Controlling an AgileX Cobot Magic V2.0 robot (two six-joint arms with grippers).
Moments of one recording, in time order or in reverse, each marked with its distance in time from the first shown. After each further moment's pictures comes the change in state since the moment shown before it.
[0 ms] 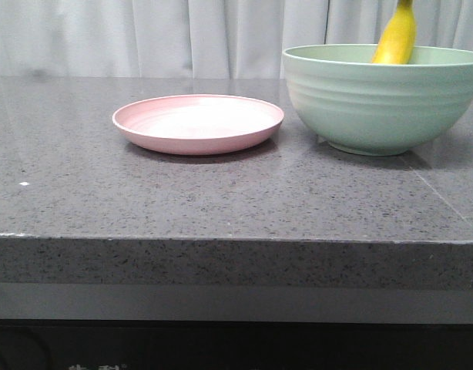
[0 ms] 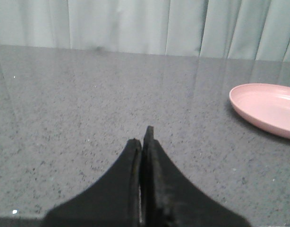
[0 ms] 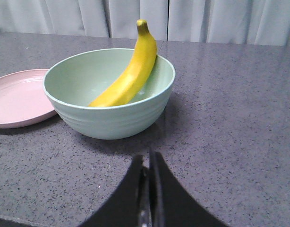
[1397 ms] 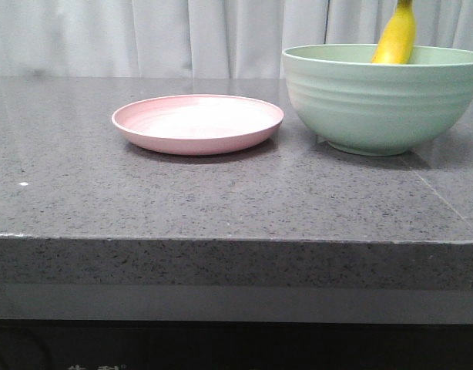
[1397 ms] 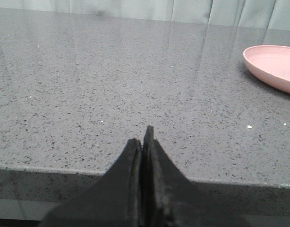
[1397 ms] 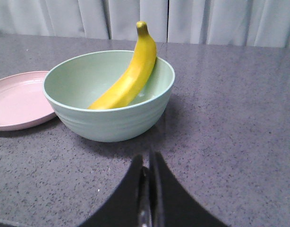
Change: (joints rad) left arm 0.009 -0.007 0.148 -0.017 -0.078 0.002; right arm 0.000 -0.002 0.012 0.000 -0.030 0.000
